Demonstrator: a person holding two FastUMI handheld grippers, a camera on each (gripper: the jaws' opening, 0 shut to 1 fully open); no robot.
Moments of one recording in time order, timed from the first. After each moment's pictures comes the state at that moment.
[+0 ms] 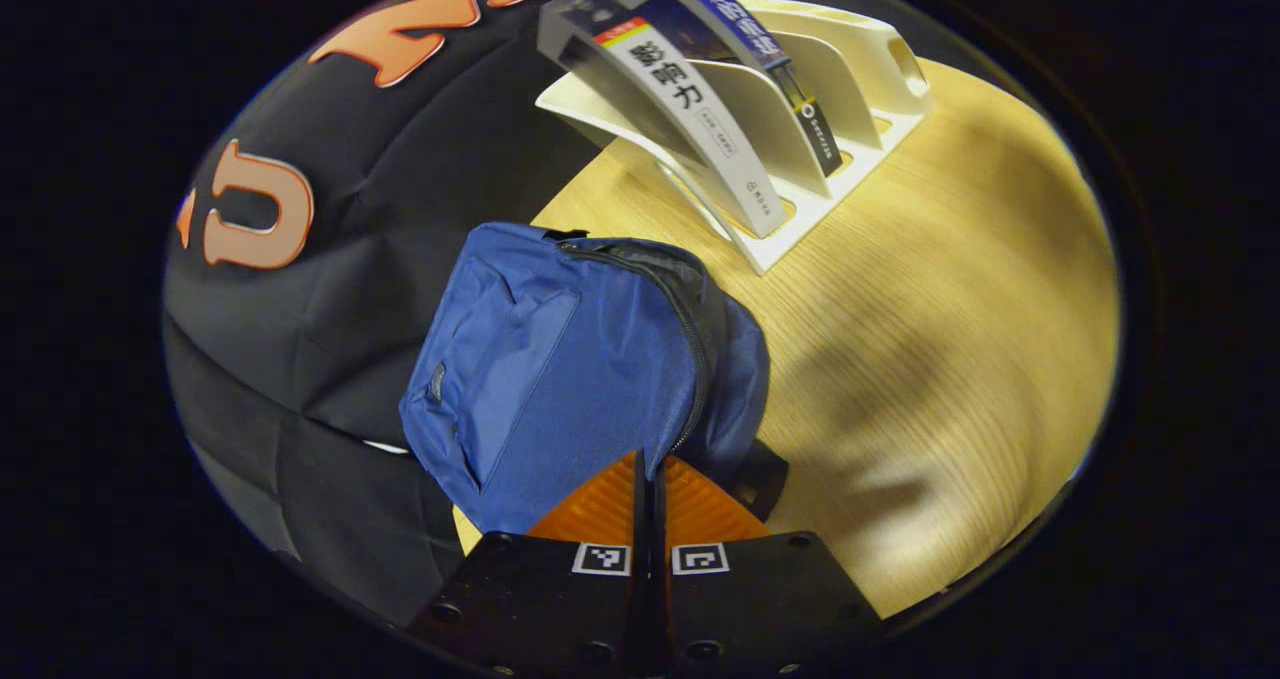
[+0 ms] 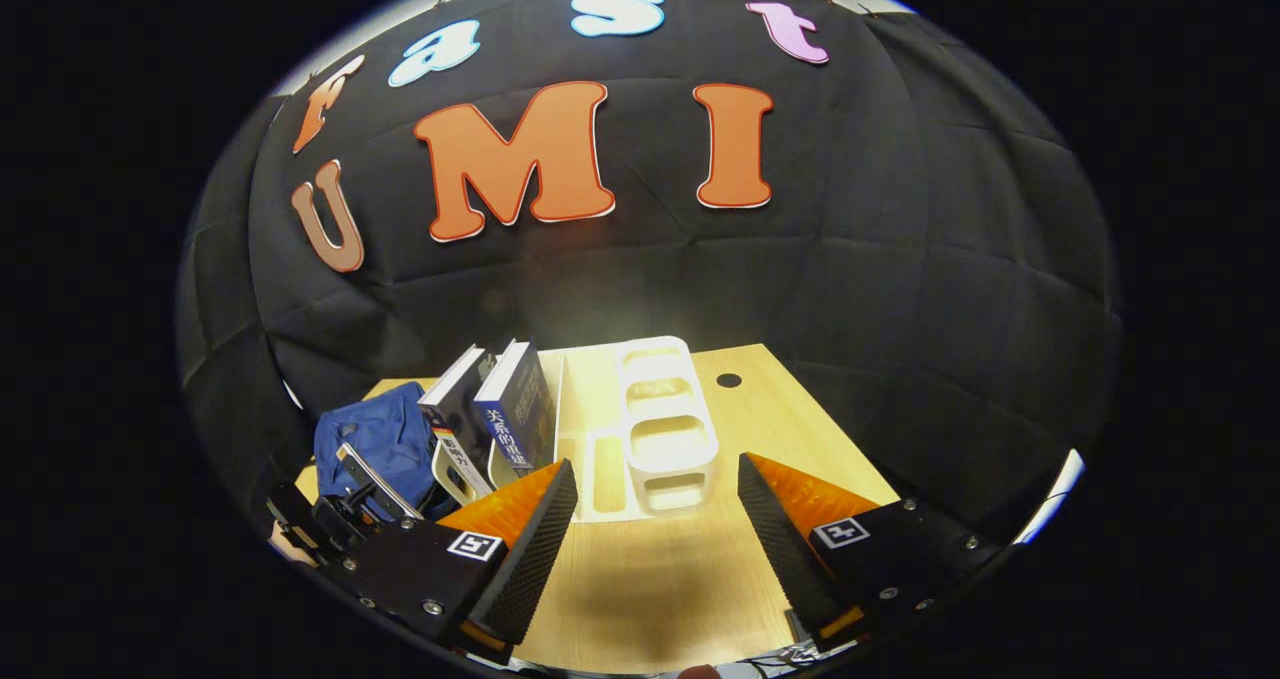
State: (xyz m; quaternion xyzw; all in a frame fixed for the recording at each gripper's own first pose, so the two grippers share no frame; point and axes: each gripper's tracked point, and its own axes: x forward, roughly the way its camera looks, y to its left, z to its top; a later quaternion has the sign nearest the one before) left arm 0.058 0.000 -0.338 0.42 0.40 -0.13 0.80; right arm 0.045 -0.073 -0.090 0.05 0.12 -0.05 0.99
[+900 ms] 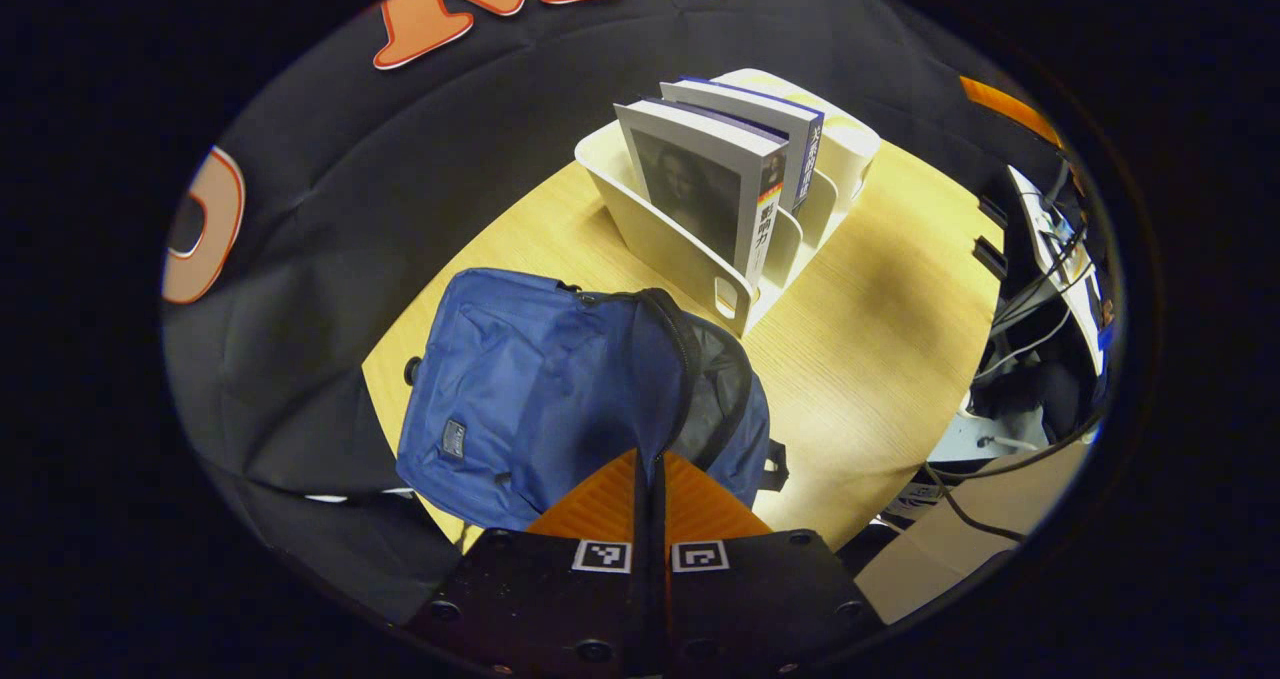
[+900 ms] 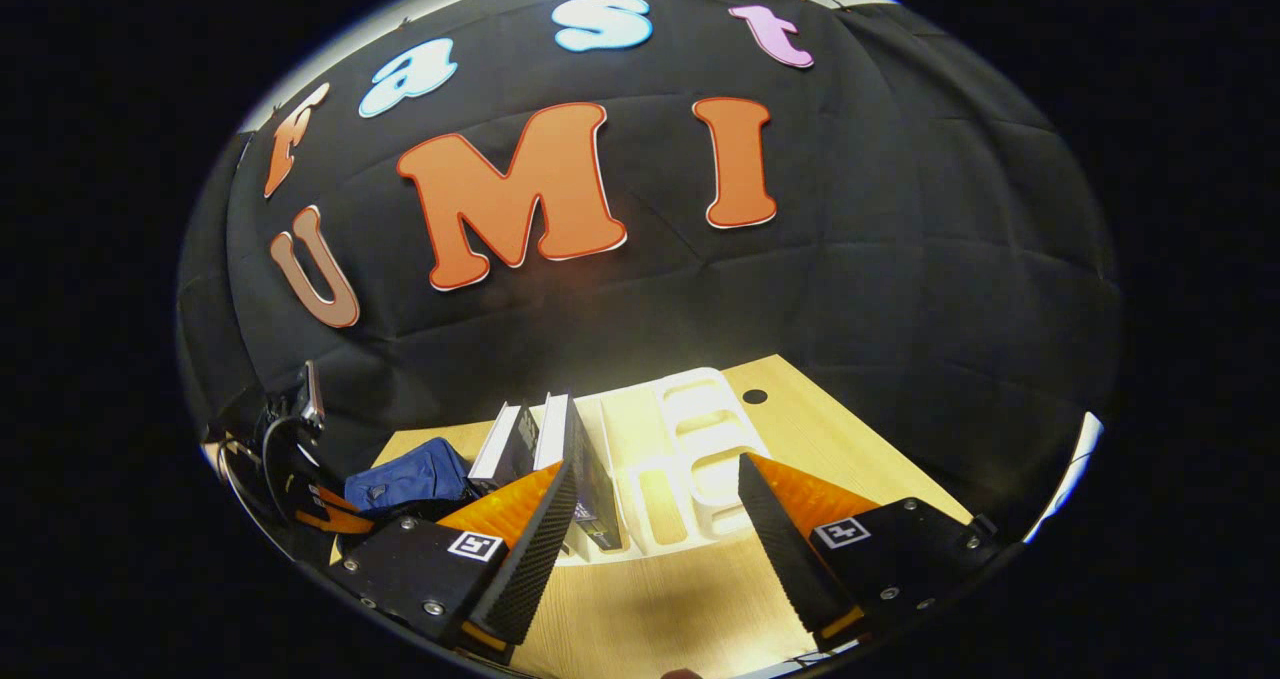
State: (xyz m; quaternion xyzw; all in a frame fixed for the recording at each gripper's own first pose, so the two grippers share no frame) left arm 0.132 0.014 -0.204 0.35 0.47 -0.34 0.73; right arm 0.079 -0.003 -0.046 0.09 0.10 -0.08 0.99
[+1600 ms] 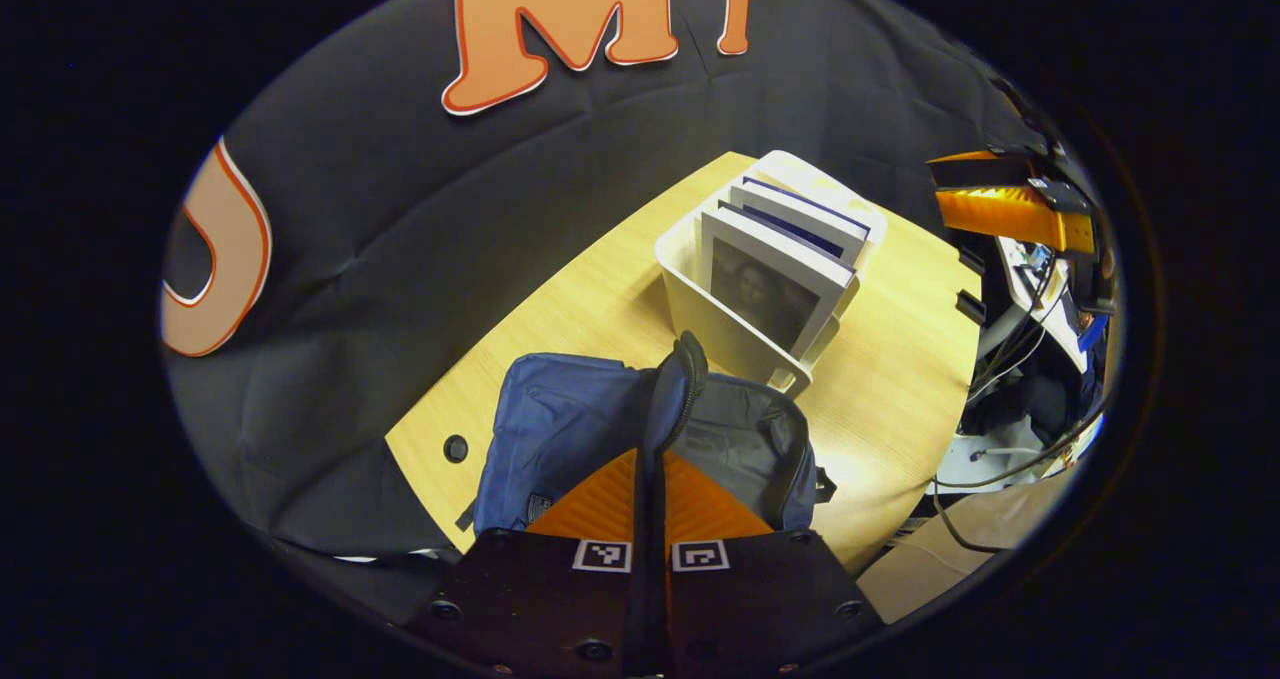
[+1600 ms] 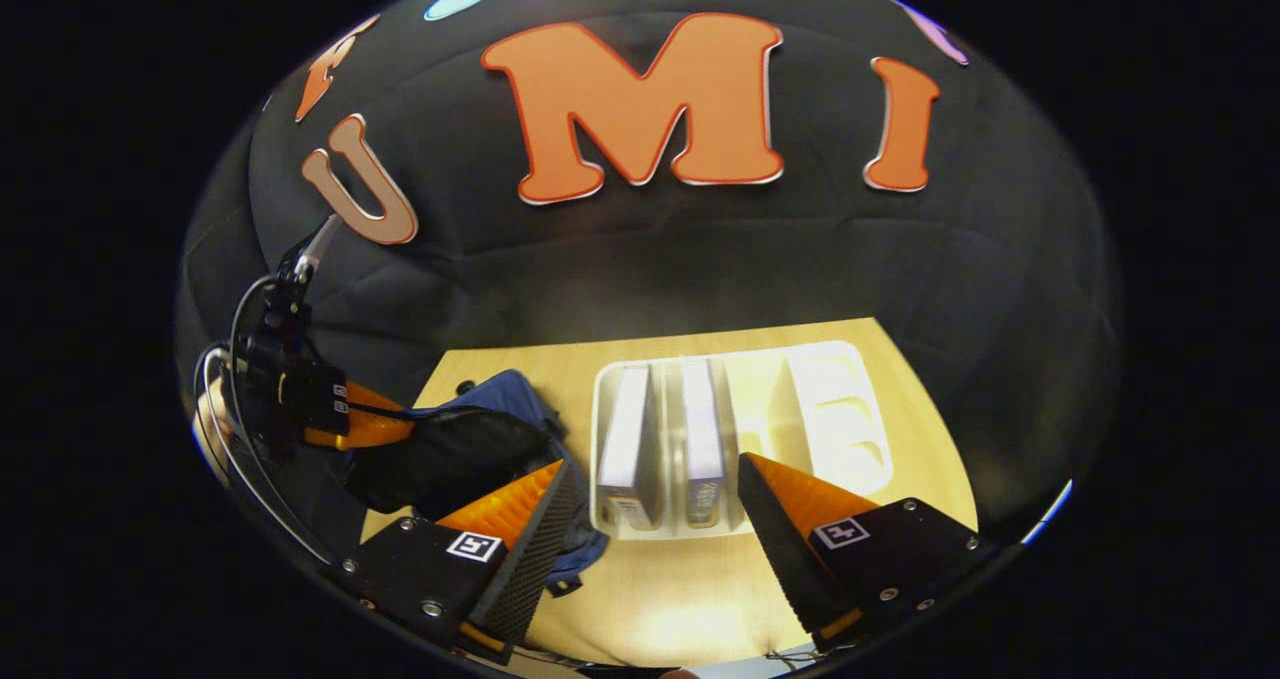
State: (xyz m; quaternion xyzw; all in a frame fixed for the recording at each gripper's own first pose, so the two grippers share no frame) left arm 0.235 0.024 -0.134 0.30 0.41 -0.40 0.76; right arm 0.157 0.136 -0.023 0.05 0.29 0.04 0.95
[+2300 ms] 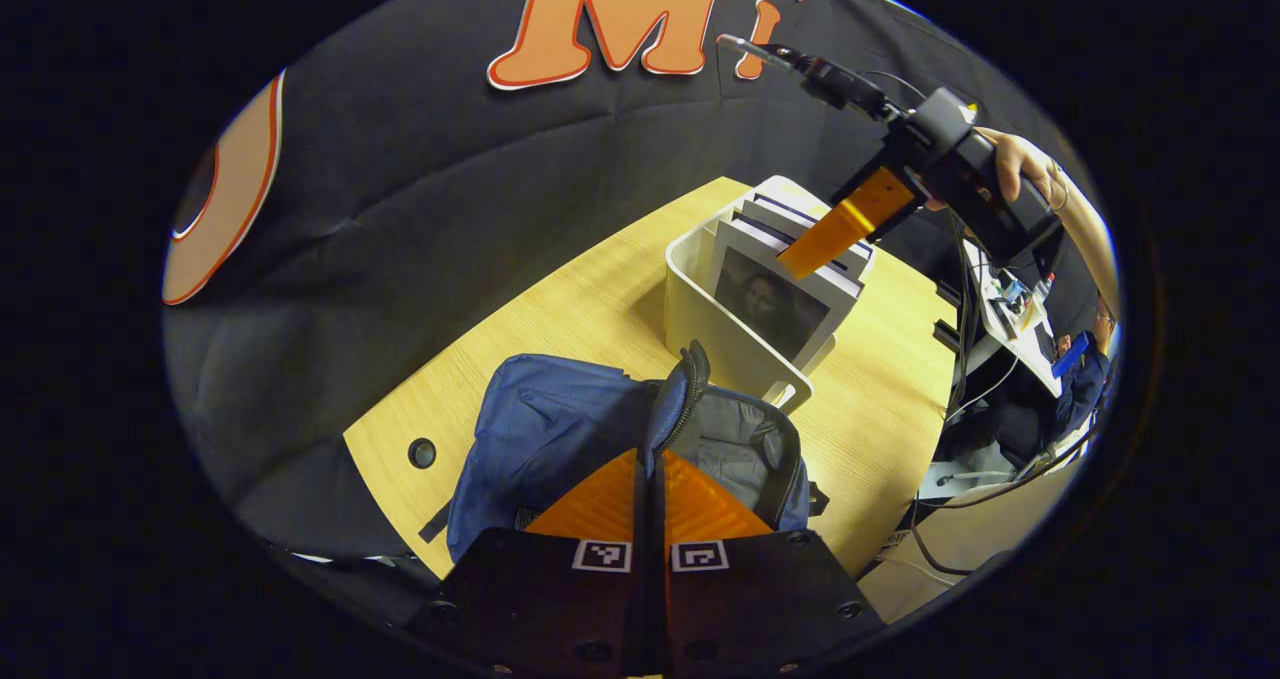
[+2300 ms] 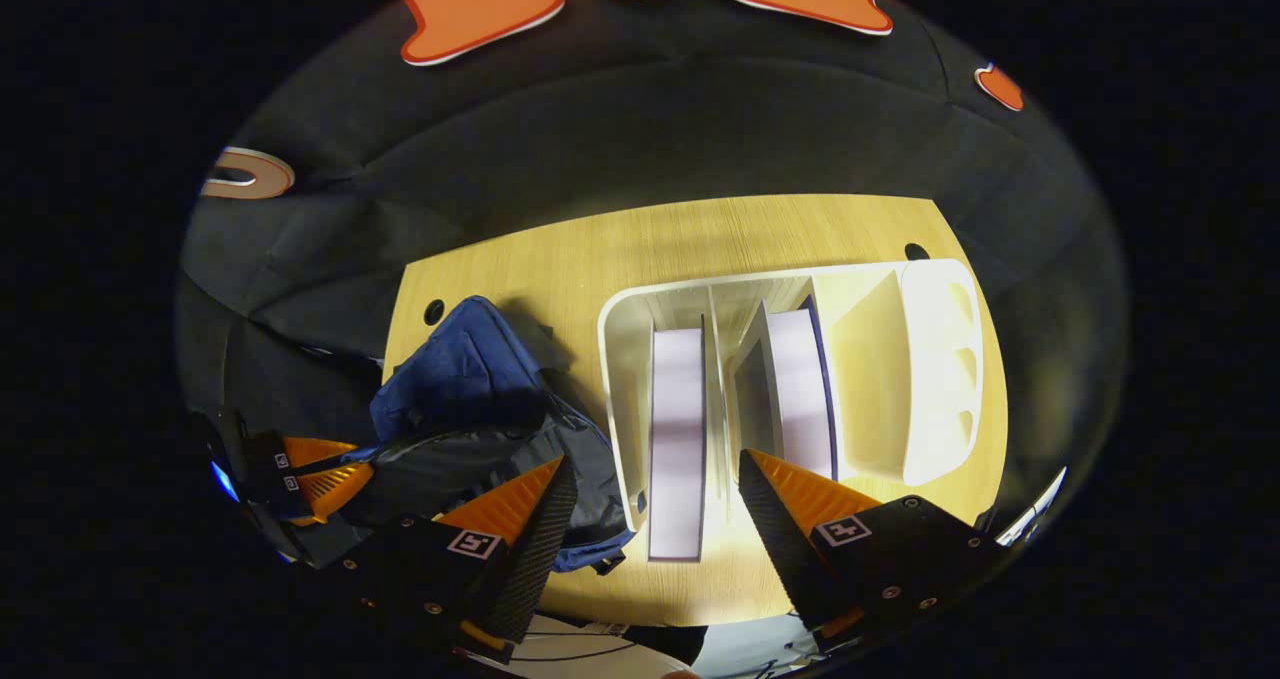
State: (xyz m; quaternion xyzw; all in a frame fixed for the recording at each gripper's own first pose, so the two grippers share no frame) left arm 0.254 0.039 -0.155 0.24 0.41 -0.44 0.76; right arm 0.258 0.163 -0.115 0.06 0.52 0.00 0.85
